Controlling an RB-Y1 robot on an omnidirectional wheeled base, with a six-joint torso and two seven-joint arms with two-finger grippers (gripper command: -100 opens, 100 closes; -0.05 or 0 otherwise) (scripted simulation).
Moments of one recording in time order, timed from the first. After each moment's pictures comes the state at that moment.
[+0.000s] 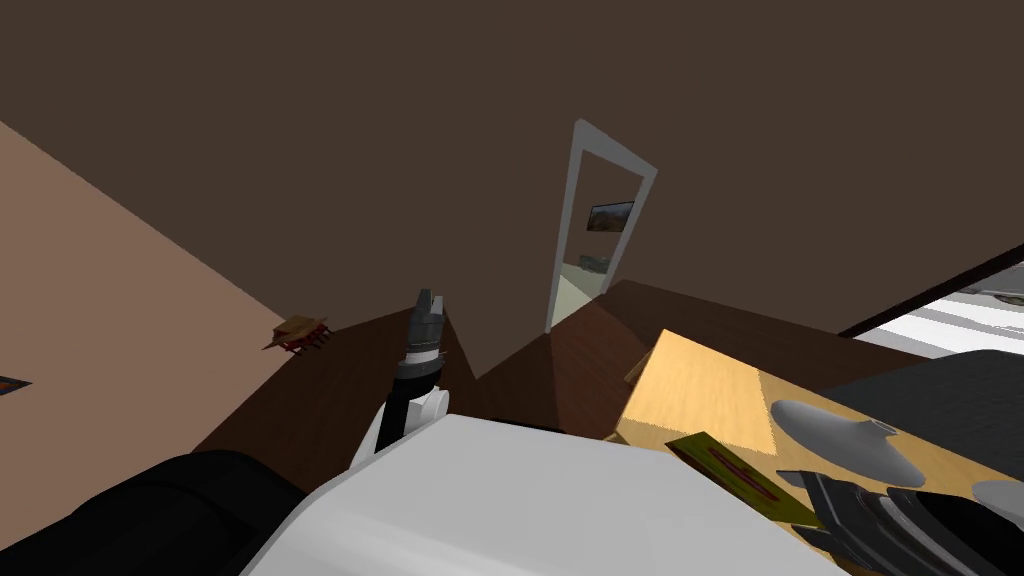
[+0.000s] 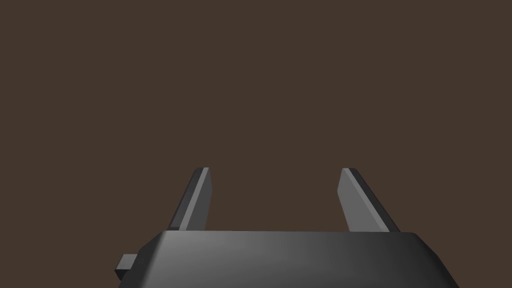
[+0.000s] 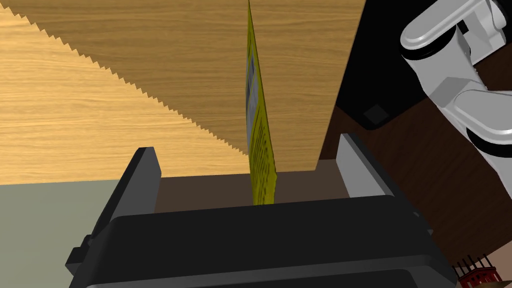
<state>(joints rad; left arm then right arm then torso) 0.54 0.01 0.02 -2.36 -0.03 -0.51 -0.17 0.16 -1.50 0.76 -1.02 0.77 -0.79 0.18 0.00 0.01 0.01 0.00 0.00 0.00</state>
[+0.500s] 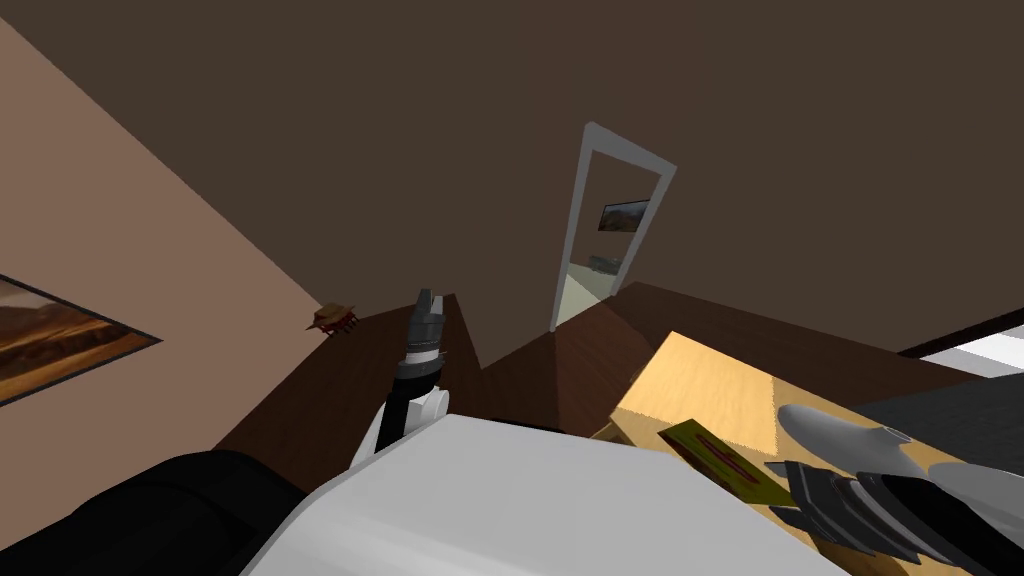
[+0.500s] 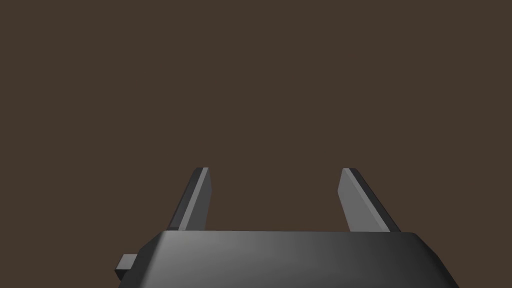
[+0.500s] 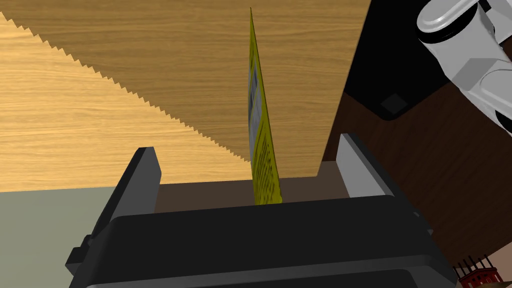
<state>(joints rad) 0.54 0.01 0.02 -2.36 -0.03 -0.51 -0.17 0.12 -1.47 0.75 -1.01 0.85 -0.78 0.04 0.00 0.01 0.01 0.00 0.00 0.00</state>
